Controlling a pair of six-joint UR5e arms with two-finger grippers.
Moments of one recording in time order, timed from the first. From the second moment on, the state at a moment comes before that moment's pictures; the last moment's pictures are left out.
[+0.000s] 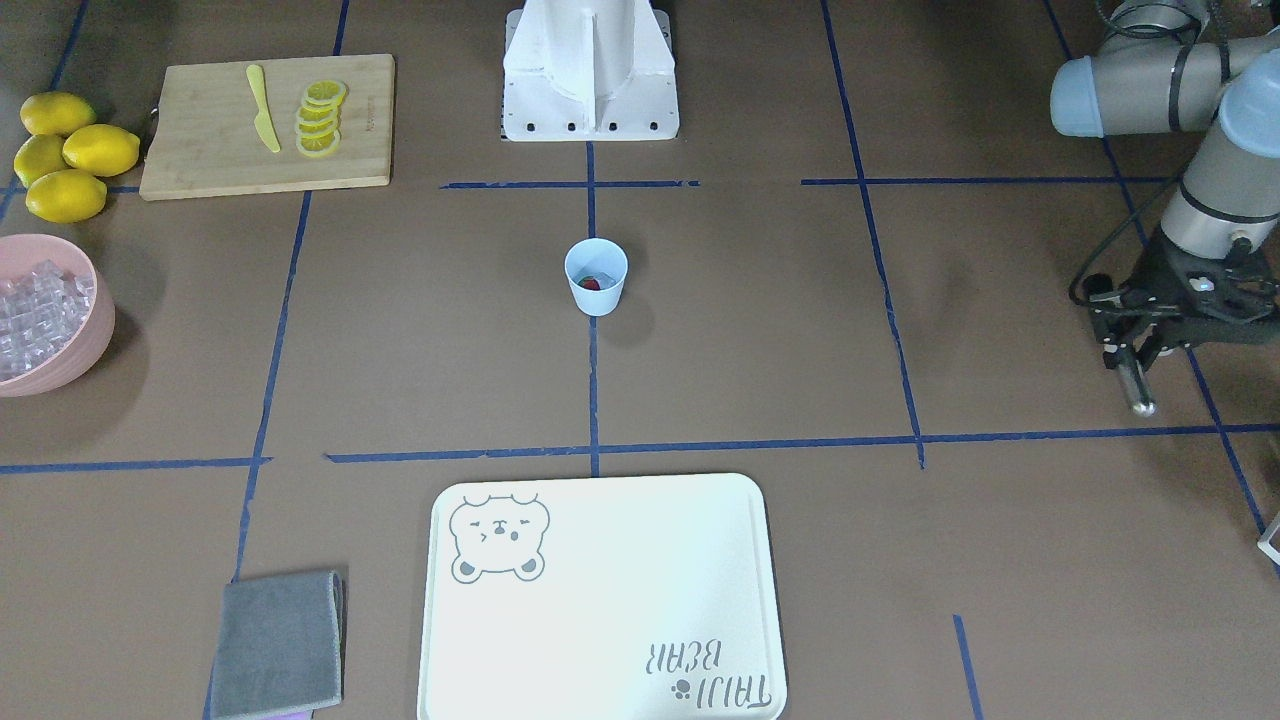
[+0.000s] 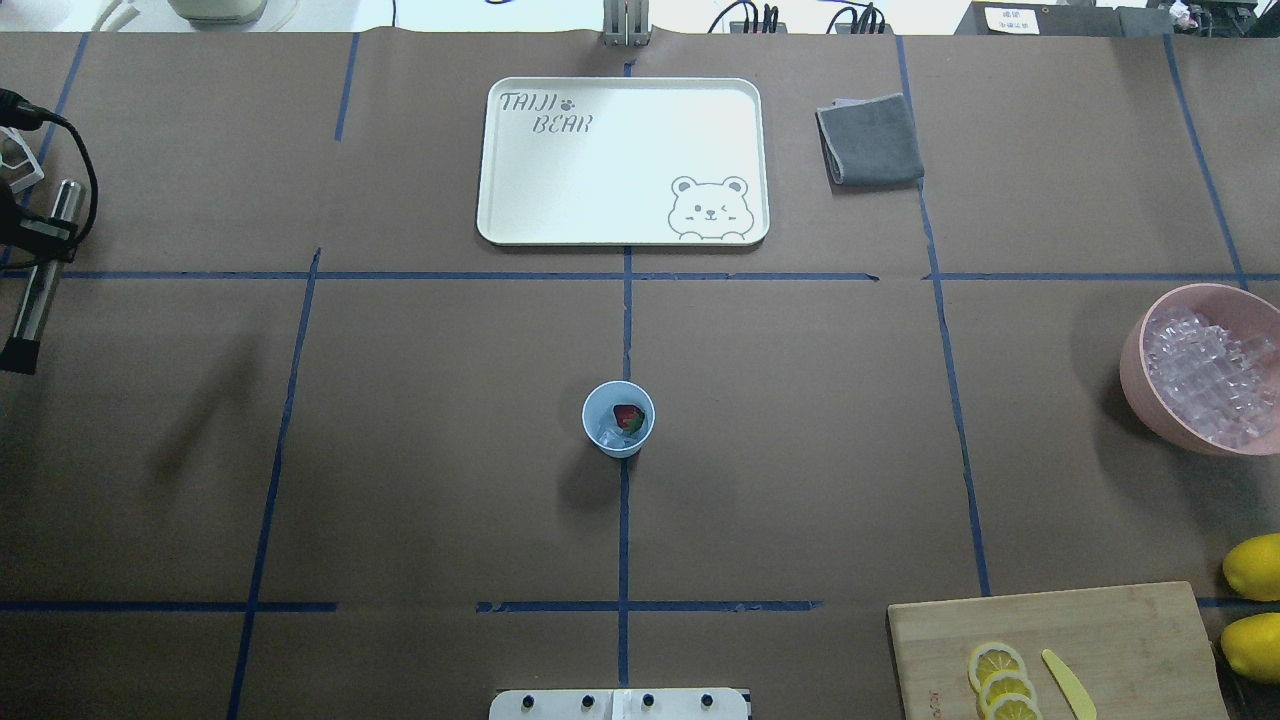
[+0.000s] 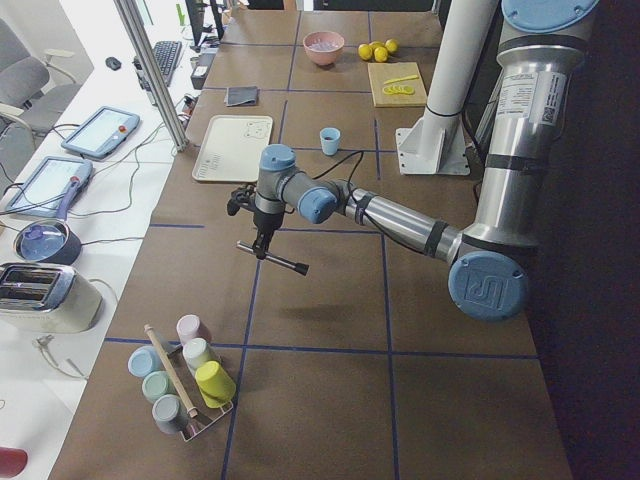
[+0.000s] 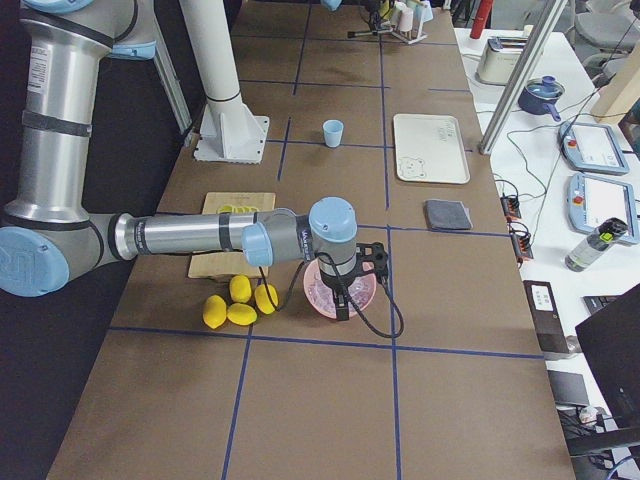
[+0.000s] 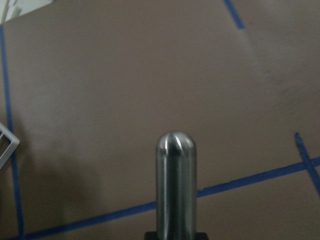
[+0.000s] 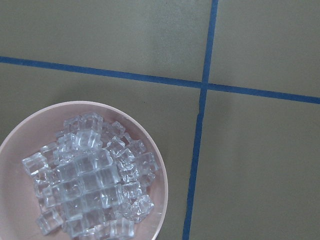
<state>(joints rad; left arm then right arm) -1.11 -1.66 -1.78 -1.71 -2.00 -0.49 1.49 -1.77 1.85 -1.45 2.32 0.08</state>
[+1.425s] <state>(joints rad) -1.13 -1.61 -1.50 -1.69 -2.15 -0.41 1.49 -1.79 1.87 -1.44 2.32 0.08</state>
